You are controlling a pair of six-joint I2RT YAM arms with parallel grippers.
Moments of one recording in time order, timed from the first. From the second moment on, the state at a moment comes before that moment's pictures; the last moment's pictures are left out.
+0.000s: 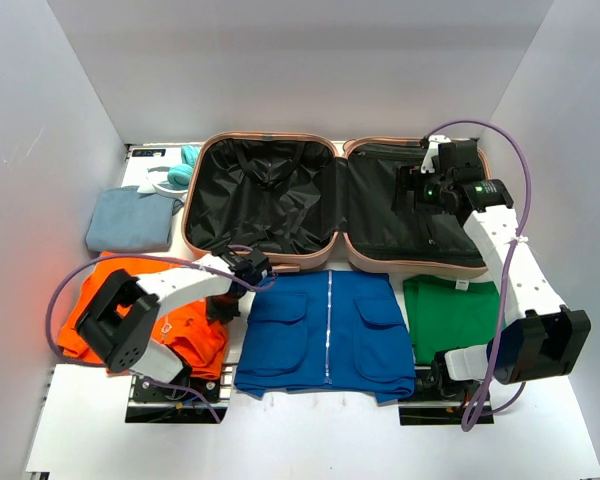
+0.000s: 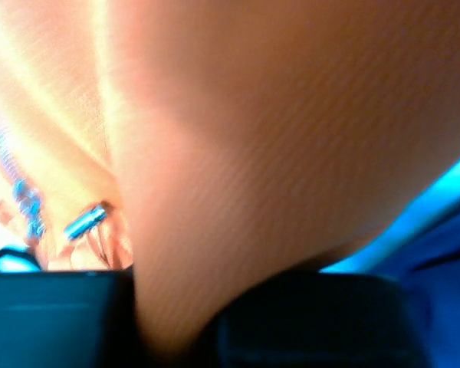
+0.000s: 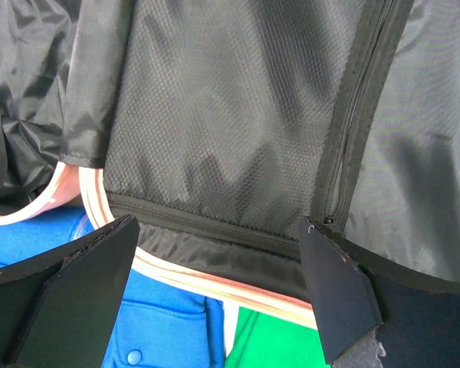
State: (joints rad) left arm -0.73 1.50 0.81 -1.02 -0.41 -0.81; right arm 0.20 1.35 1.37 -0.79 -0.10 0.07
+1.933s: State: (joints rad) left arm -0.43 2.05 2.15 -0.96 -0.31 -1.01; right arm 0.20 1.36 1.33 -0.77 0.12 0.10
